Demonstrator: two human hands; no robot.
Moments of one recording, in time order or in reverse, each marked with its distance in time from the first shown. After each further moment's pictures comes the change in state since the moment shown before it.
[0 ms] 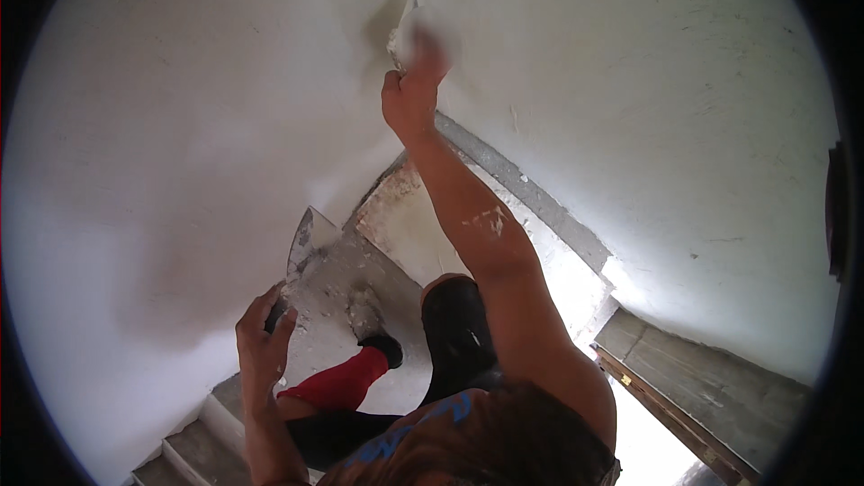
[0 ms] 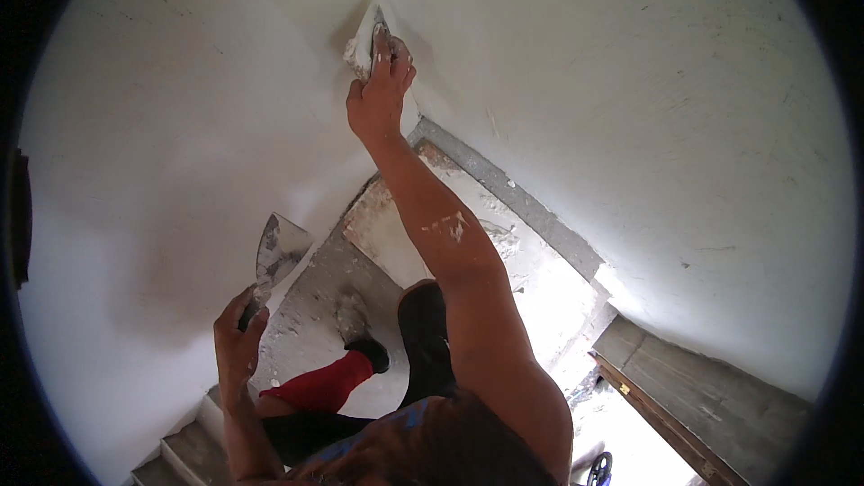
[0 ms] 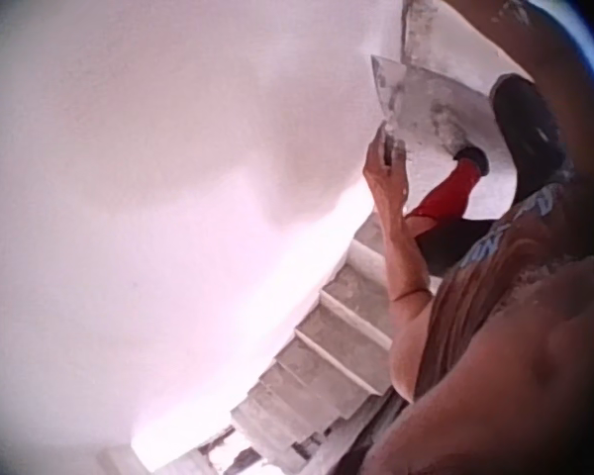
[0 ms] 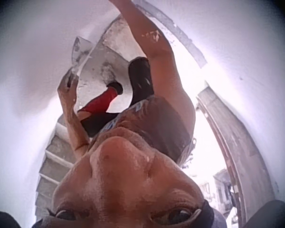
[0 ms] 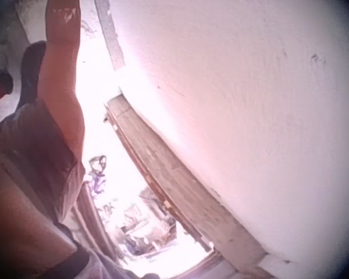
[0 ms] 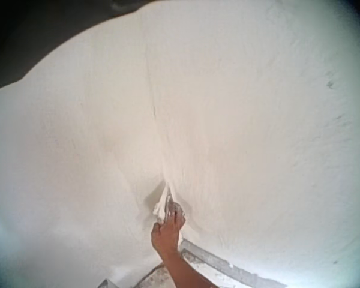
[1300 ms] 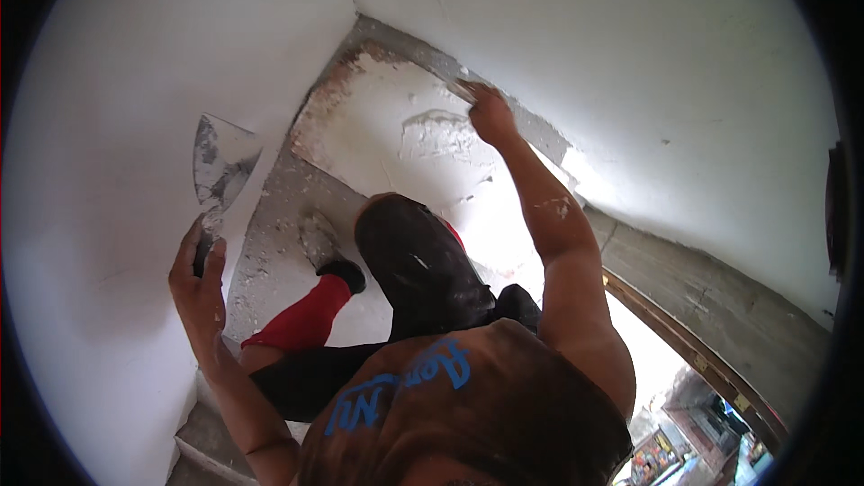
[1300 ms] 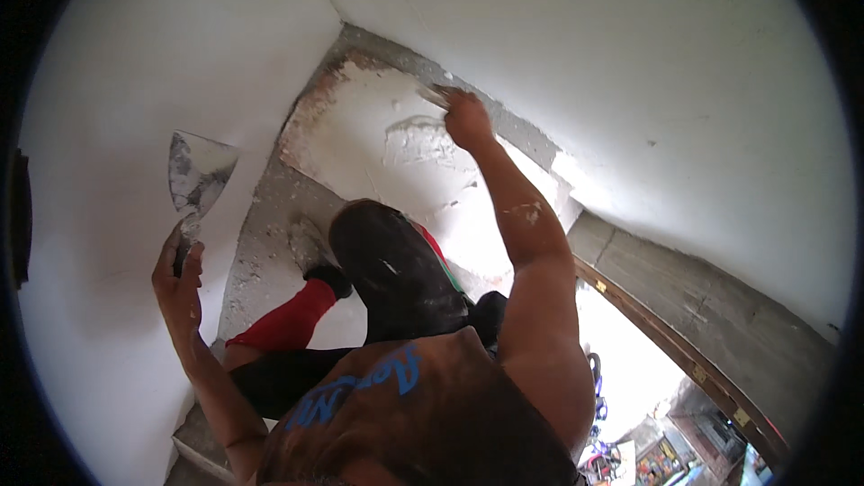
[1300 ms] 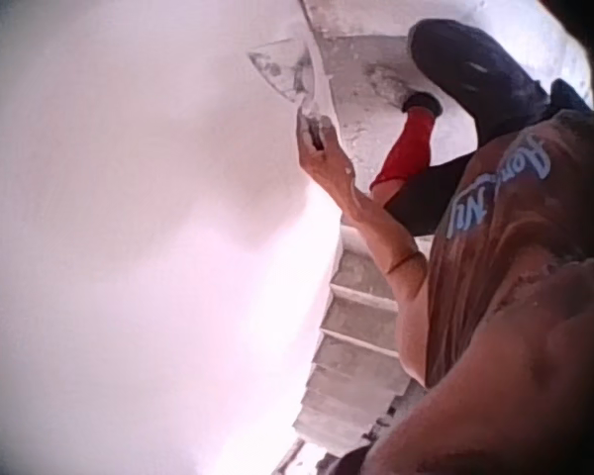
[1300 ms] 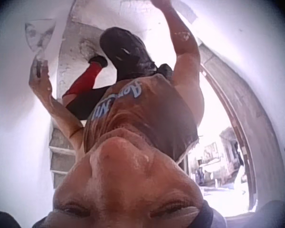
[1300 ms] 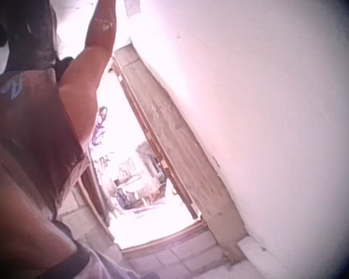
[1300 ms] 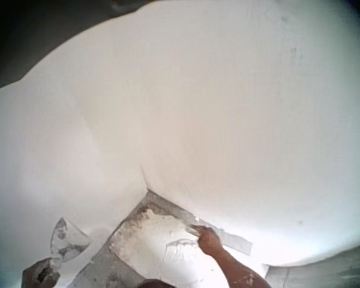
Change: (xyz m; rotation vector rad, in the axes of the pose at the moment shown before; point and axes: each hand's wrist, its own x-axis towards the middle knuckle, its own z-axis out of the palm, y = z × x) left_hand 0.005 0.000 0.003 -0.001 -0.024 -0.059; right_hand -0.170 0.145 -0.258 -0.485 -0.625 0.279
